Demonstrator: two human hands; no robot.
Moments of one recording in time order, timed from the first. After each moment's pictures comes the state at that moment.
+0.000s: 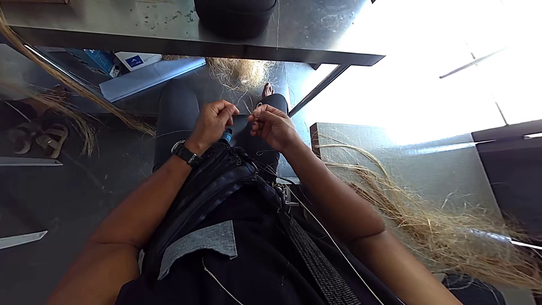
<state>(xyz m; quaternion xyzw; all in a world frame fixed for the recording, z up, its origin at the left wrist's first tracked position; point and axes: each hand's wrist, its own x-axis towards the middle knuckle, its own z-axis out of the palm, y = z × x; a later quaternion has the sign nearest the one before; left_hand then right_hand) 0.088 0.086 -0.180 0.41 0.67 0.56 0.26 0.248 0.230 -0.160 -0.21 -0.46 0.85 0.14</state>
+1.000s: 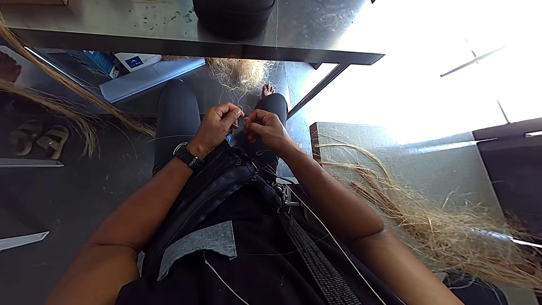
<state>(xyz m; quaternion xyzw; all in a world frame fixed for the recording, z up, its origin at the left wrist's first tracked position) 0.100 0.087 -0.177 0.40 0.60 0.61 0.33 0.248 0.222 -0.165 -0.18 -0.69 0.69 0.11</state>
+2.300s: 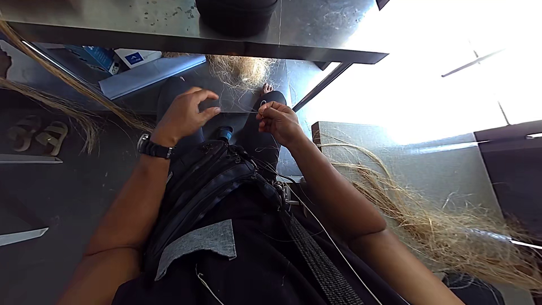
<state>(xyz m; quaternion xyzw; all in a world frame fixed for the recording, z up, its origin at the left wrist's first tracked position) 0.033 0.049 -0.153 0.55 0.76 0.33 0.14 0.248 0.245 -0.160 -0.30 -0.53 0.78 0.14</state>
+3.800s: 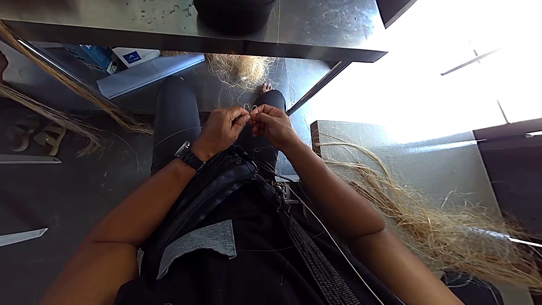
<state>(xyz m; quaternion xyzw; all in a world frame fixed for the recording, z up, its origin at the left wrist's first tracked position) 0.110 0.087 -0.174 0.57 0.69 0.44 0.10 0.247 0.230 -0.163 -0.26 -0.56 0.77 0.12</state>
